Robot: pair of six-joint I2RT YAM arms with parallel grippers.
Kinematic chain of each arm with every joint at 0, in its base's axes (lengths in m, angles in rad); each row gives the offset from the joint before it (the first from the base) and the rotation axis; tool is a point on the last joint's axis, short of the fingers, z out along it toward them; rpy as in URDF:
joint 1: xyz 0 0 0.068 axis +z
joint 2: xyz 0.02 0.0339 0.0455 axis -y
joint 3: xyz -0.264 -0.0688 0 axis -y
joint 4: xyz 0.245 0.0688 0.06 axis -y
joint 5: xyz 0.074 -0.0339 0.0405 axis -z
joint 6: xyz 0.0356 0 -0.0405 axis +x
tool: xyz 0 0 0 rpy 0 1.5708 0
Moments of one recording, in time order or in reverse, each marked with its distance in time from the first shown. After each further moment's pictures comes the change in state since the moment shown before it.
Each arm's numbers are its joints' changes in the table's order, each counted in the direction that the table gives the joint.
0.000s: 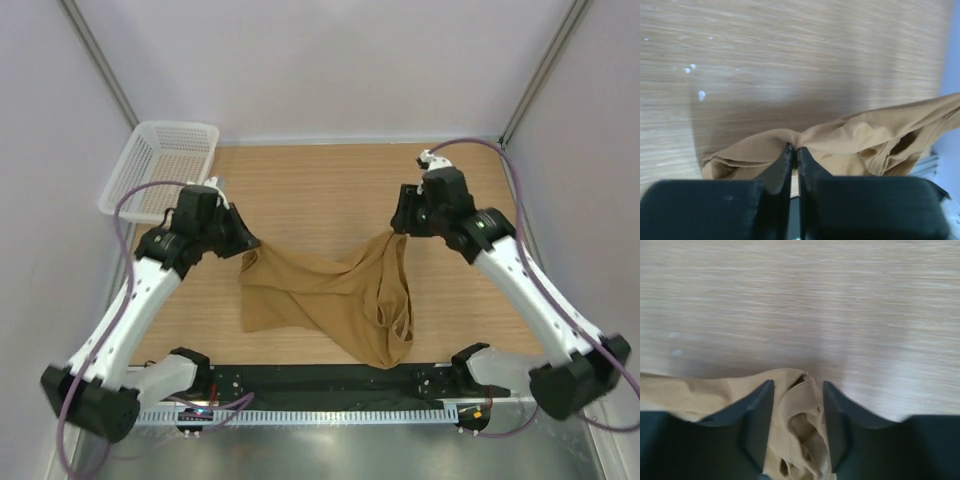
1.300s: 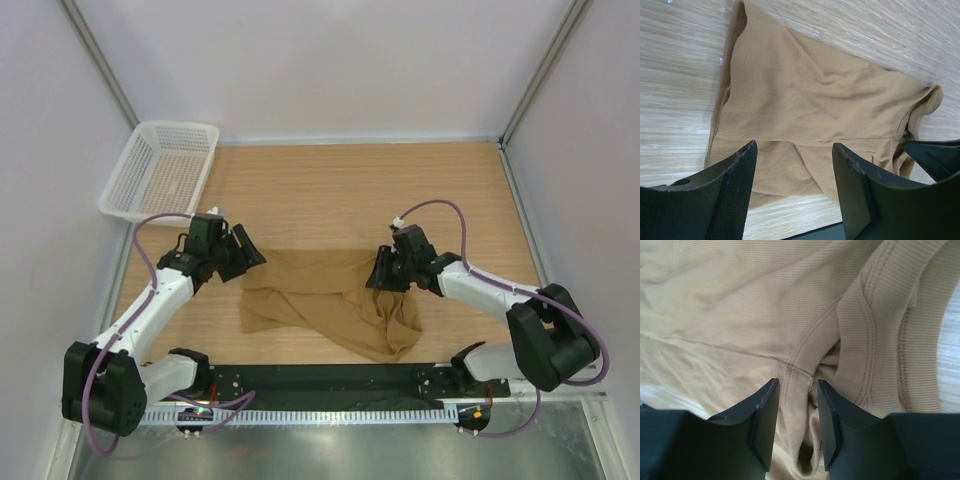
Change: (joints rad) left arm 0.132 -0.118 -0.403 0.375 0.041 -0.057; right arm 0.042 -0.273 -0.564 0.521 -0.233 0.233
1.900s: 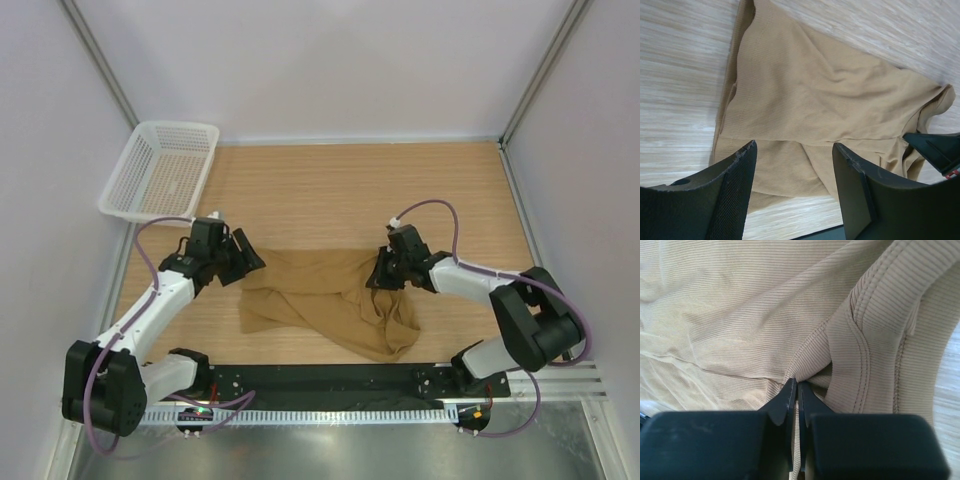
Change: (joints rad) left arm 0.000 0.000 -0.035 0.016 -0.010 0.001; right arm -0.001 -0.133 0.000 0.122 -0.002 0.035
